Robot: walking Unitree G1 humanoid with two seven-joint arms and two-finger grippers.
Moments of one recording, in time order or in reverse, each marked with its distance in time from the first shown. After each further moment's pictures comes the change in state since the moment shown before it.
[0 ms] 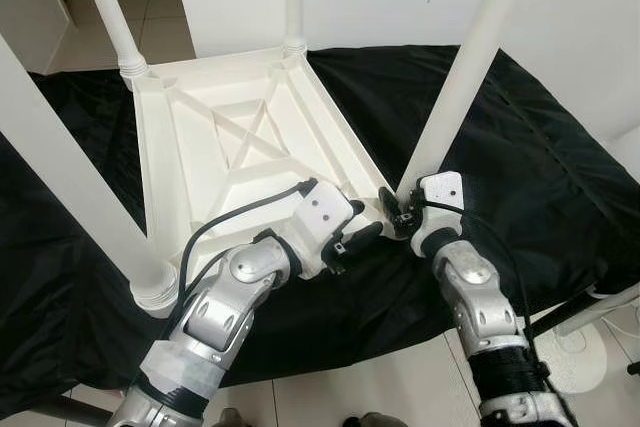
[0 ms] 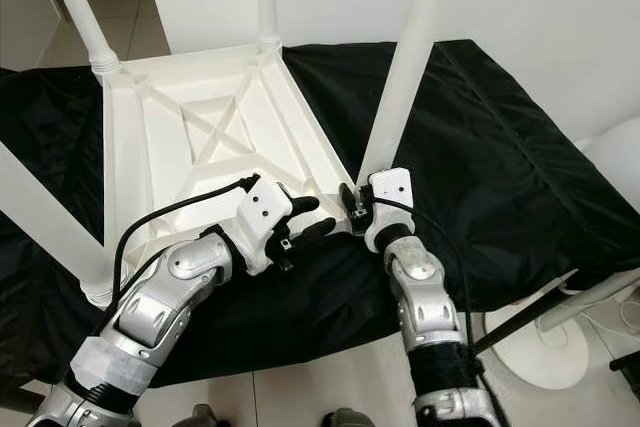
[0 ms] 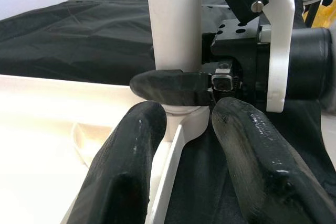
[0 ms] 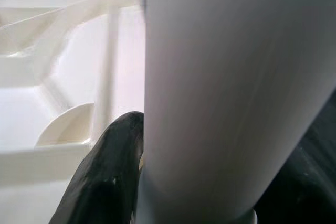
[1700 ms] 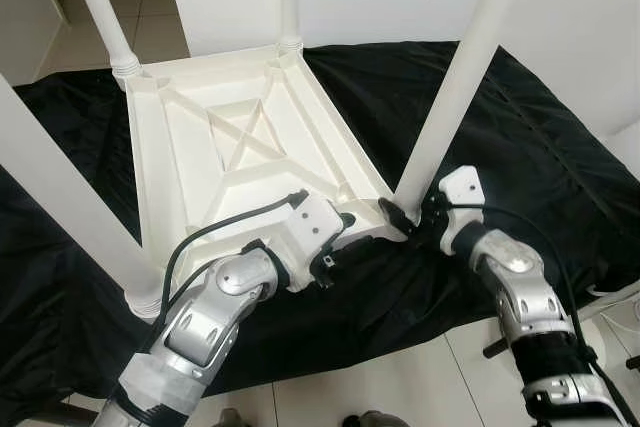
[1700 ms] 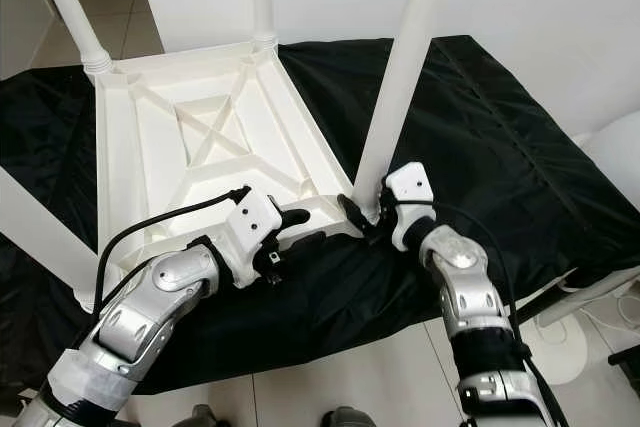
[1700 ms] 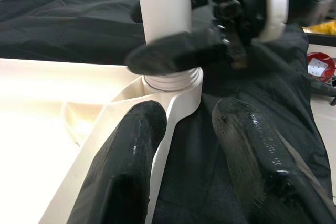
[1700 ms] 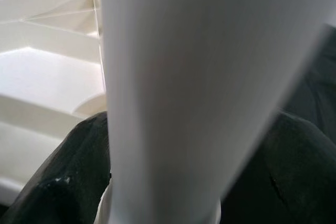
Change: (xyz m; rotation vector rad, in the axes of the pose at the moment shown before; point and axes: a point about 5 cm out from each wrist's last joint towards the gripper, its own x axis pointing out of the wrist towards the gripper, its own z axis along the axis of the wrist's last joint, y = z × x) left arm -0.015 -0.006 -0.005 0.006 0.043 -0.032; right arm 0.016 -0.037 0.015 -0.163 -0.026 0.505
